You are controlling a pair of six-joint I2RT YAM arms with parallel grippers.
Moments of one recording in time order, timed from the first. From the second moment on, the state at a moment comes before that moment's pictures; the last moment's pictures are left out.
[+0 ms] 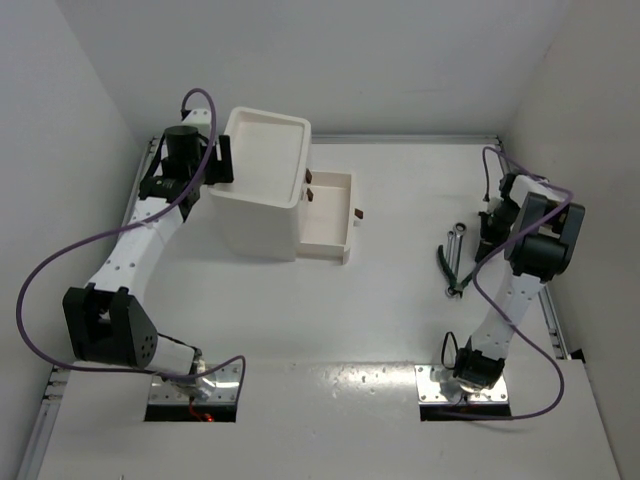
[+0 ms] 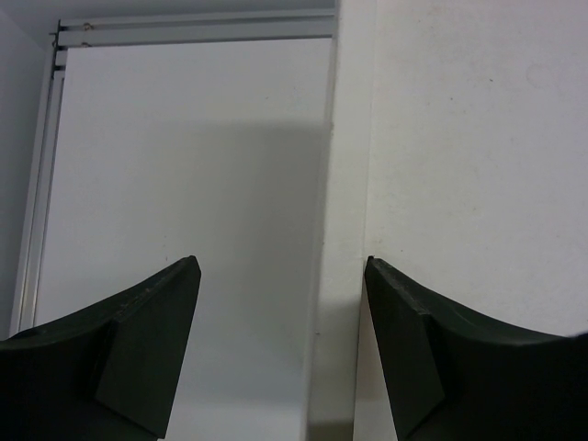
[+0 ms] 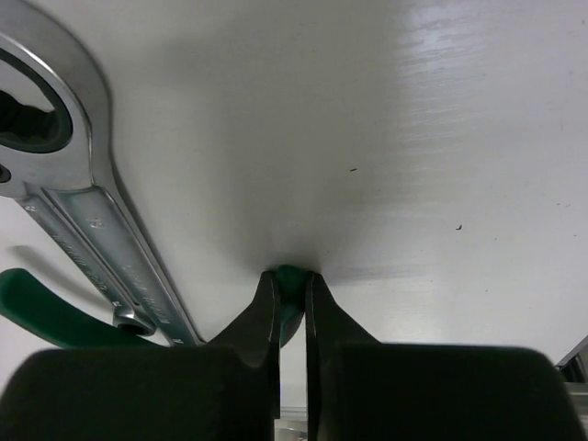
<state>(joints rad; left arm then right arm) -0.11 1.41 1.29 -0.31 -0.12 -0.05 -0.38 2.17 1.51 -0.99 -0.05 -0.13</state>
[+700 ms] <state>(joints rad) -0.12 1.43 1.29 -0.29 -0.14 -0.06 0.01 1.97 1.78 -1.01 -0.01 0.26</state>
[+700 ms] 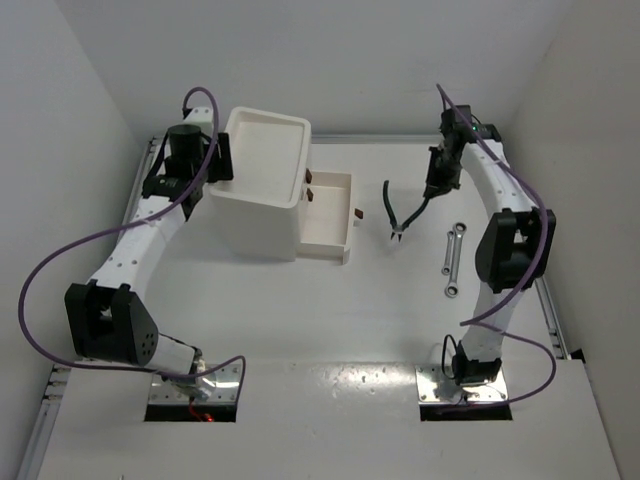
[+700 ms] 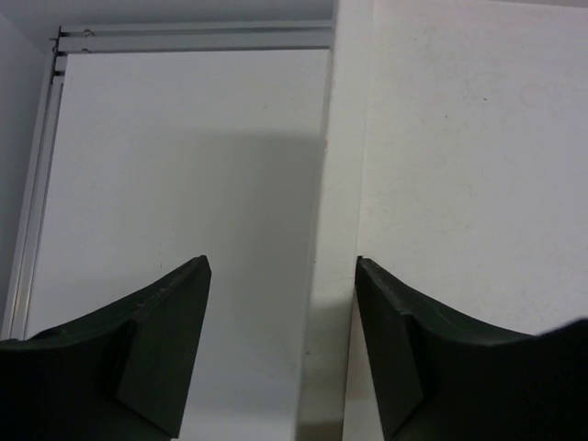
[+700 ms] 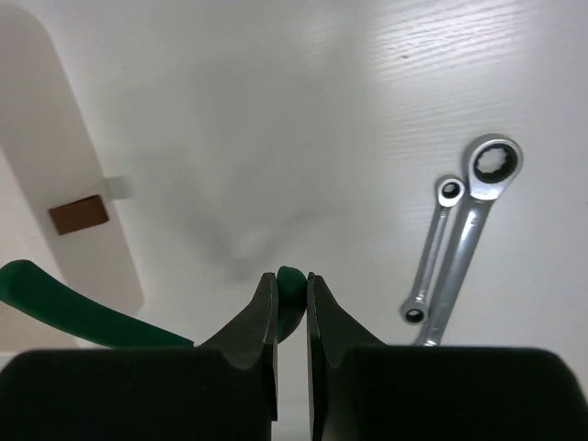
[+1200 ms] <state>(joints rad) -0.14 1.44 1.29 -0.27 -0.10 -0.05 0.22 2.26 2.19 -1.08 0.05 0.42</state>
